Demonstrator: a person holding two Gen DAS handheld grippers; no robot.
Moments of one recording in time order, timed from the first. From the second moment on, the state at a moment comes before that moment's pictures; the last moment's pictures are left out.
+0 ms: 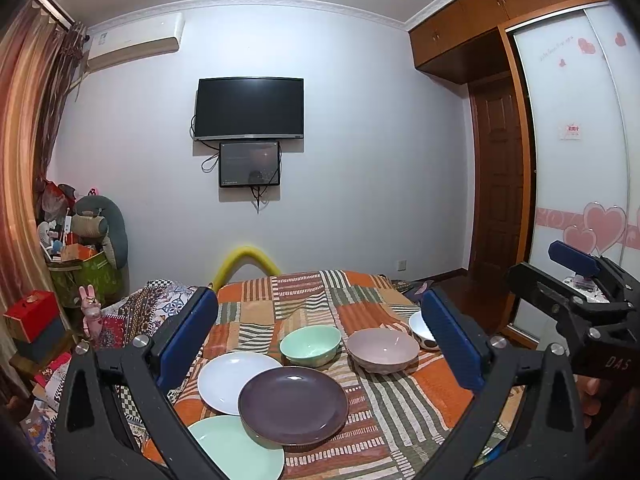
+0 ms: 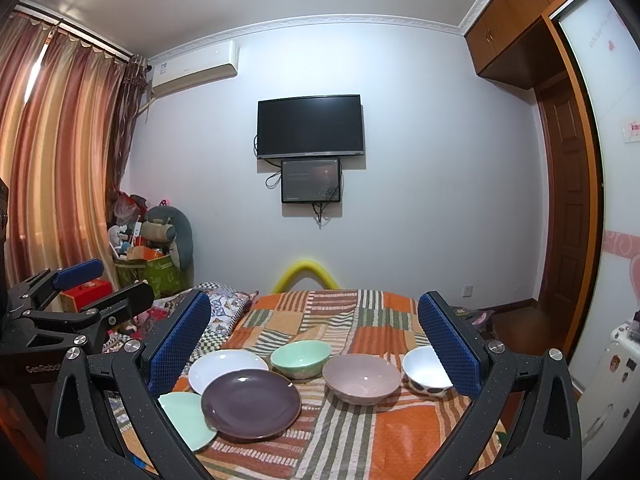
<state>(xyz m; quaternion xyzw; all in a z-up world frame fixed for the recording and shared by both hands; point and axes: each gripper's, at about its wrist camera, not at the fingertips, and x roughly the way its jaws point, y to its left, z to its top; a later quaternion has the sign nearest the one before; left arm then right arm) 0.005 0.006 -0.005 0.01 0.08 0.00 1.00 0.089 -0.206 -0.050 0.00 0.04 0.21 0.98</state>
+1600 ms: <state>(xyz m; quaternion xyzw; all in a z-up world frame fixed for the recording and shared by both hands) 0.006 0.001 -0.007 0.00 0.07 -0.01 1.00 0.087 -0.206 -0.051 0.01 0.04 0.21 0.98</state>
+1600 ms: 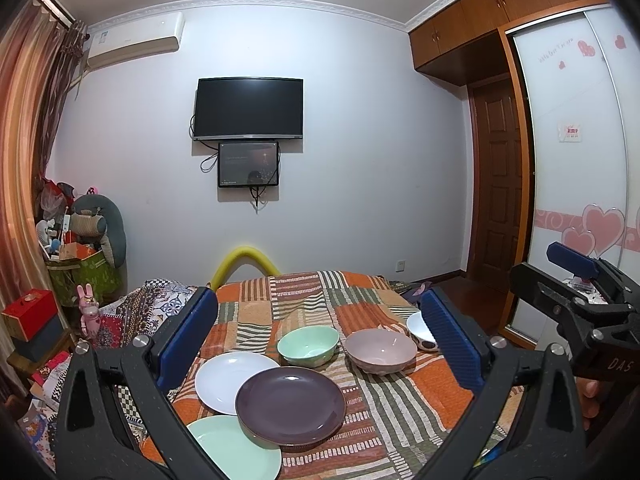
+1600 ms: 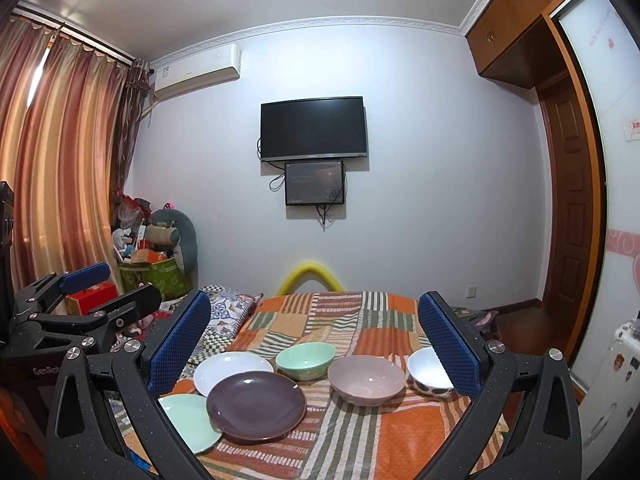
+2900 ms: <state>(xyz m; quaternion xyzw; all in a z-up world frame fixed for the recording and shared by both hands) 0.118 0.094 -0.123 -0.06 0.29 0.02 0.96 0.185 -0.166 -0.145 0.01 0.24 0.25 0.94</state>
